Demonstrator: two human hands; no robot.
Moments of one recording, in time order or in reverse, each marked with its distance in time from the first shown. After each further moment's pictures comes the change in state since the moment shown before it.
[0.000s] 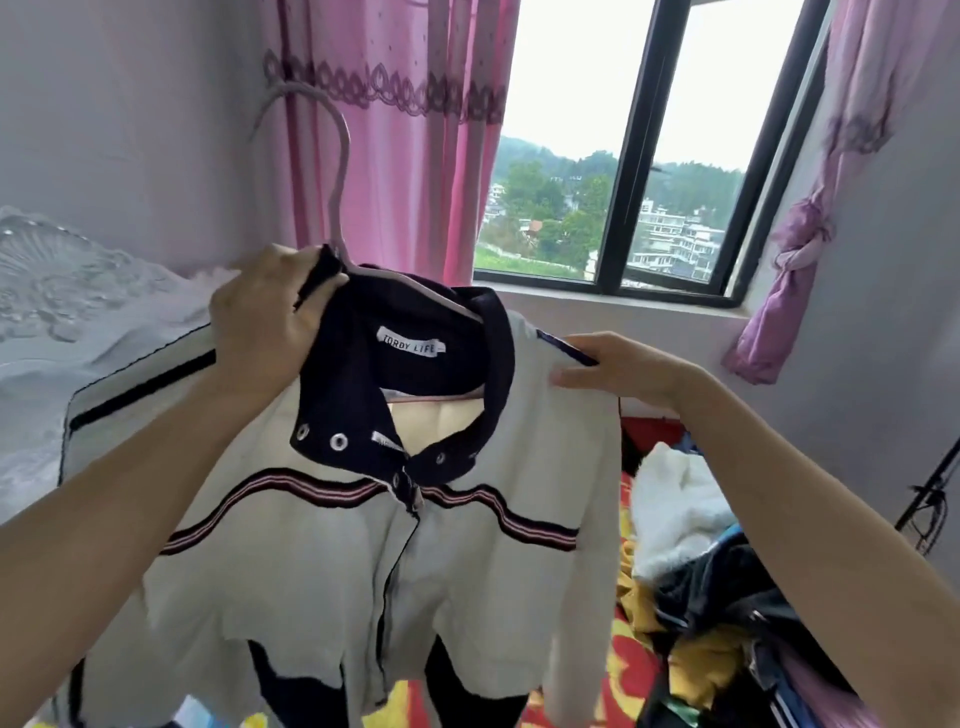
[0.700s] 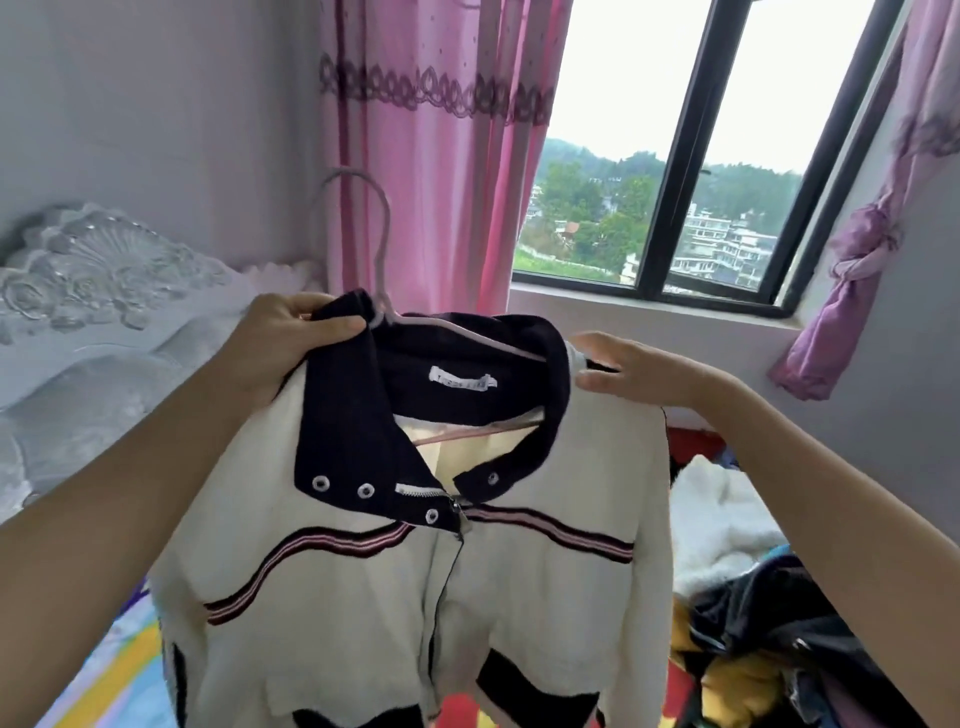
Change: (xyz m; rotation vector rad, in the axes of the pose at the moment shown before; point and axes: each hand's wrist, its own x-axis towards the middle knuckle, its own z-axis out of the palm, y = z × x) left_hand -0.008 -0.025 -0.039 -0.939 -0.496 -0.741; right_hand 0.015 -0.019 0.017 -0.322 -0.043 -0.003
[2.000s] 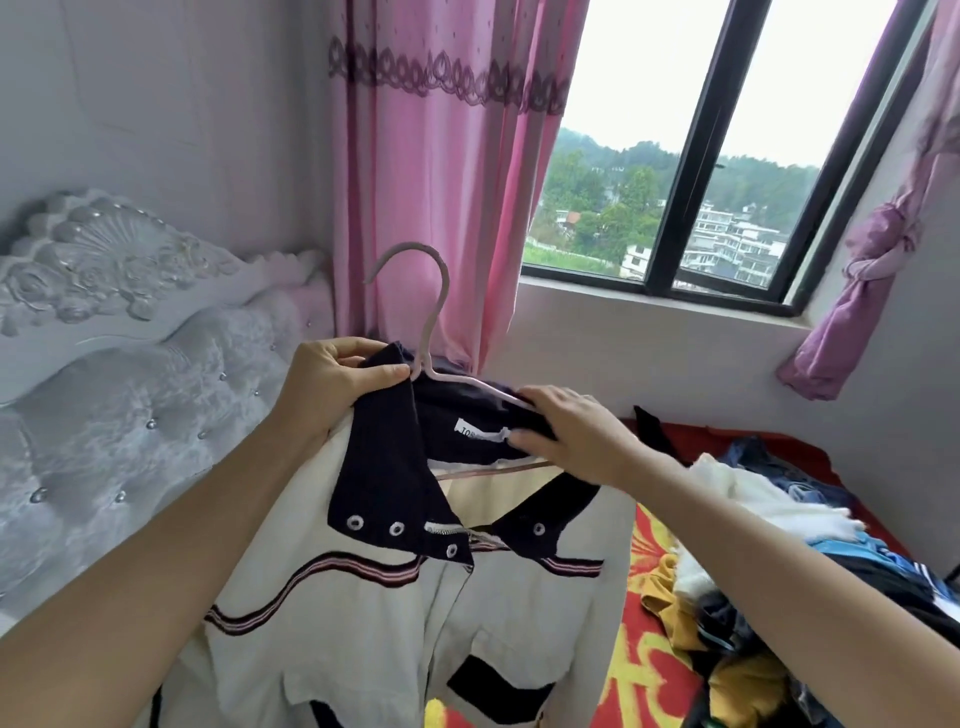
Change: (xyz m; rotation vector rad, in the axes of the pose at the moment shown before) left_hand -0.003 -0.036 0.013 -0.020 0.116 -0.064; right_hand 0.025 -0.034 0.083 -0.378 0.199 -0.119
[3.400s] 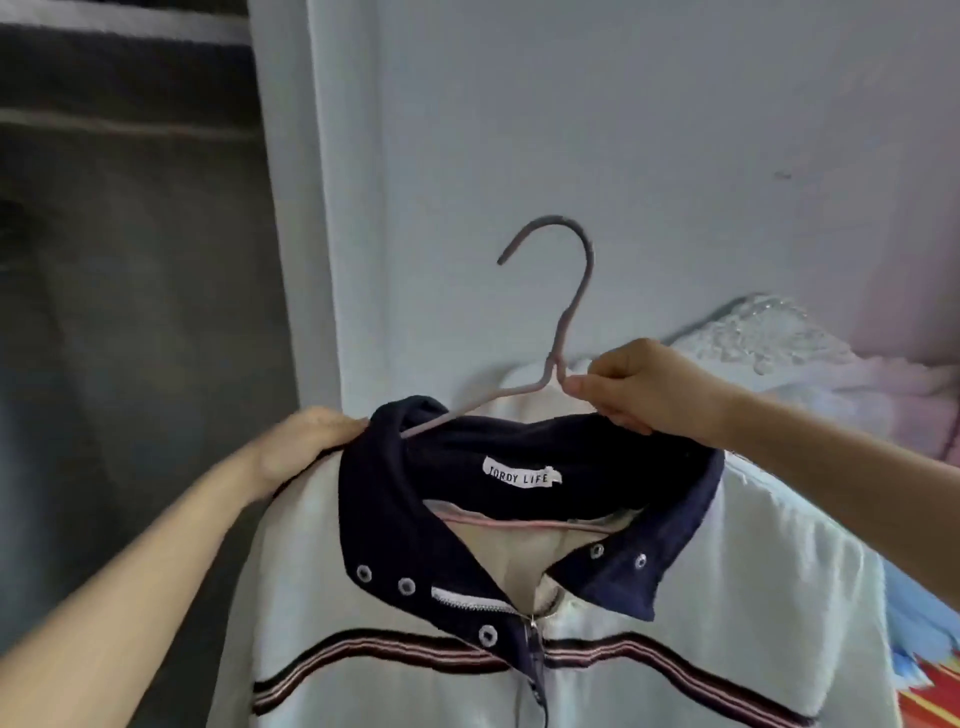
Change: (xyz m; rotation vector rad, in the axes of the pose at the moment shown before) left_hand -0.628 0.234 -0.057 0.570 0.823 -0.302; right_hand -0.257 -0.282 -0.176 0.821 -0.408 -1.001
